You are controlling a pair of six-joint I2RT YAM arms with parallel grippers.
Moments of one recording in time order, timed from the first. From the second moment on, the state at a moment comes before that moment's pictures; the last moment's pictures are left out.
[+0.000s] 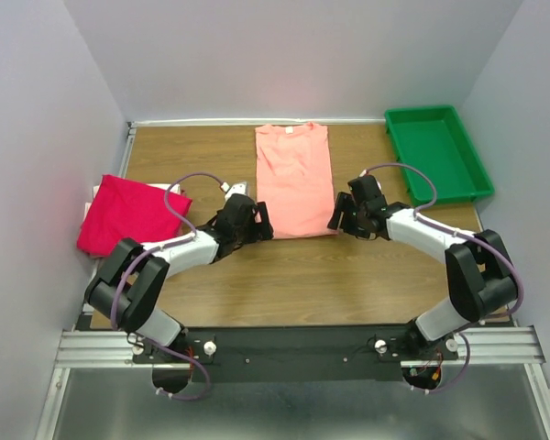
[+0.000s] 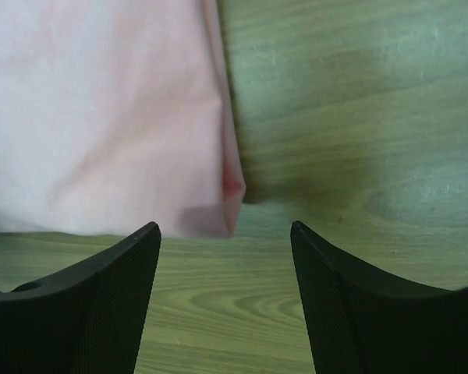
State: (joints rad) left arm -0.58 1.51 0.71 0.07 -0.13 -0.65; right arm 0.44 1.55 0.88 -0.26 0.05 0.64
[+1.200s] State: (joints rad) left arm -0.66 1.44 0.55 0.17 -0.07 -0.73; right arm 0.44 1.45 0.62 -0.10 -0.09 0.72
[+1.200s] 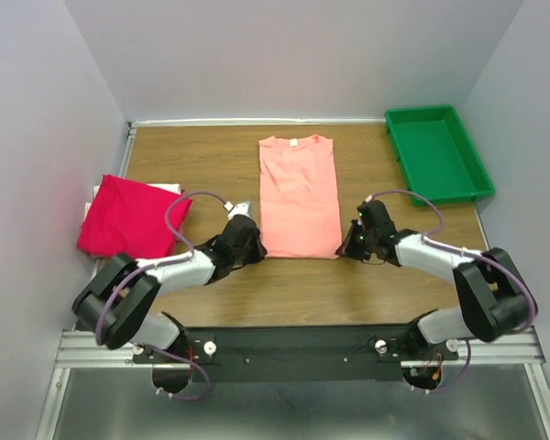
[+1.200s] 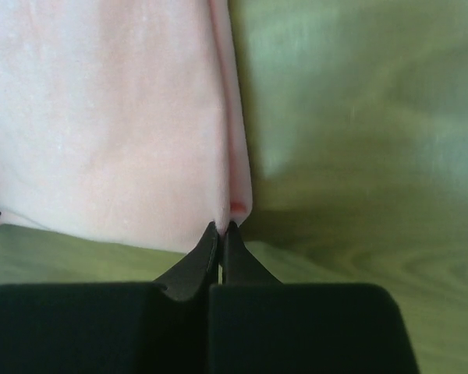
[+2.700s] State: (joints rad) left arm -0.90 0.93 0.71 -0.20 -0.42 -0.90; right arm 0.48 0.98 1.00 -0.66 0.09 0.74
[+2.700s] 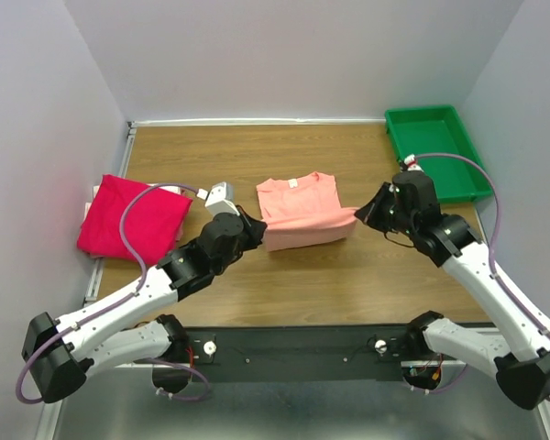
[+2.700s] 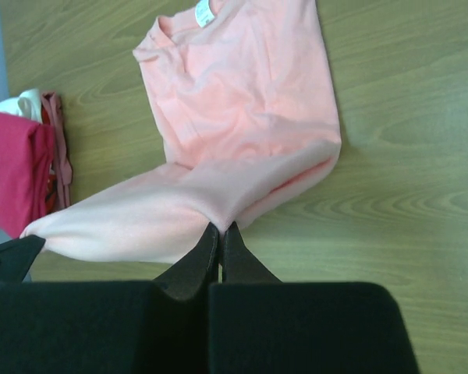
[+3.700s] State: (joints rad) left arm -0.51 1.54 1.11 -0.04 -0.16 -0.63; right arm 0.30 1.72 1.43 -0.48 0.05 0.63
